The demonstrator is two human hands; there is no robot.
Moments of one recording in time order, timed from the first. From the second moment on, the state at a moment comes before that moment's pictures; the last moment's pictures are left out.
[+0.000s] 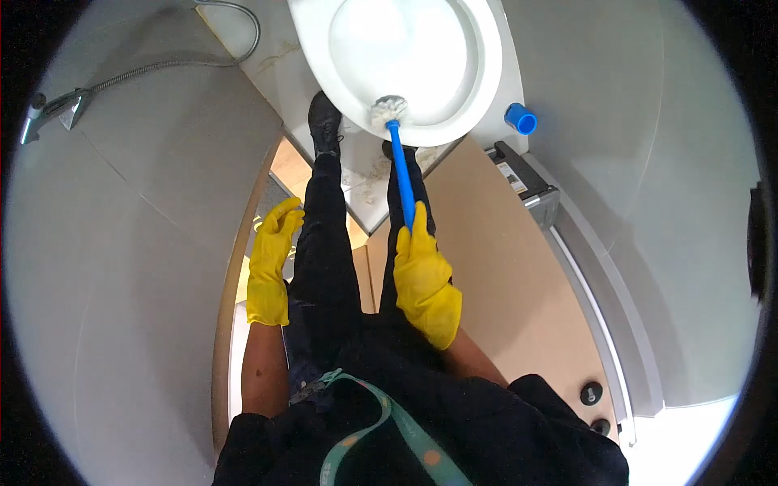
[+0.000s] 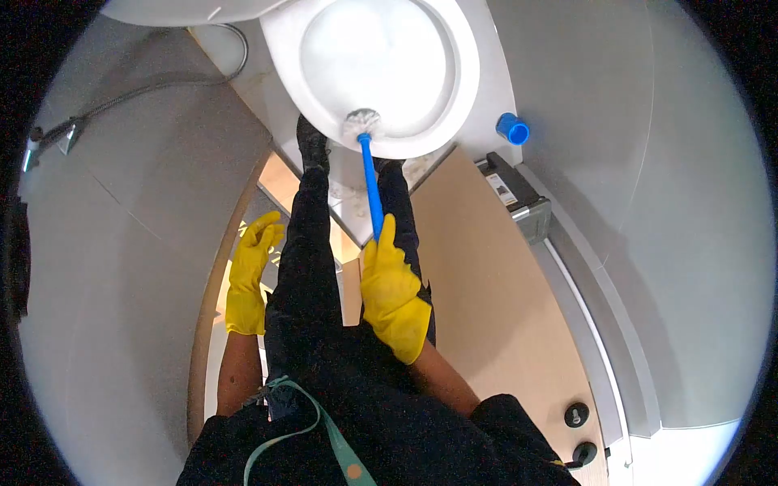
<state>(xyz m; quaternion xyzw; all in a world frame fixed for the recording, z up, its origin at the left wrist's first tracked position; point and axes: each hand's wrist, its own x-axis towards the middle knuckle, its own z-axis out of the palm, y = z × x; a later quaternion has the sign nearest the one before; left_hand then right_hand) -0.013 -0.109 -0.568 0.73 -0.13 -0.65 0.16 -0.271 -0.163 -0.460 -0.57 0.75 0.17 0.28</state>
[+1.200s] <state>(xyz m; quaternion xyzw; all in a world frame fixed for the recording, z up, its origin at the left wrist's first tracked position) -0.021 -0.259 -0.521 0.71 -0.25 -0.59 0.30 -0.258 -0.314 -0.798 -0.88 0.46 0.07 0.01</state>
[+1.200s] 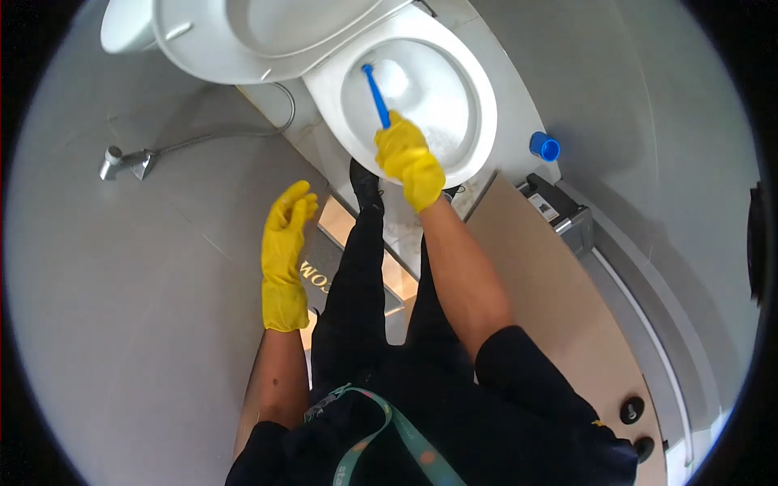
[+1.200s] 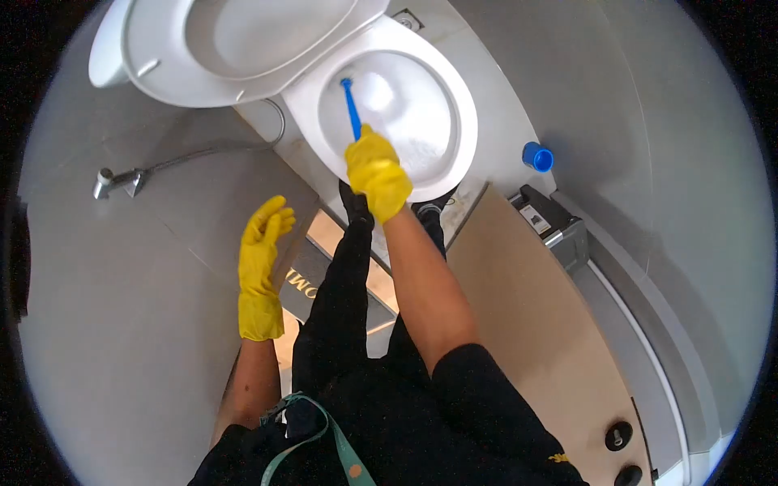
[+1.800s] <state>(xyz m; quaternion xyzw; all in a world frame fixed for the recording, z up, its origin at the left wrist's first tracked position) -0.052 -0.455 -0.356 0.70 -0.52 -0.17 0.46 -0.384 -0.257 -0.529 -0.14 0.77 -0.17 0.60</state>
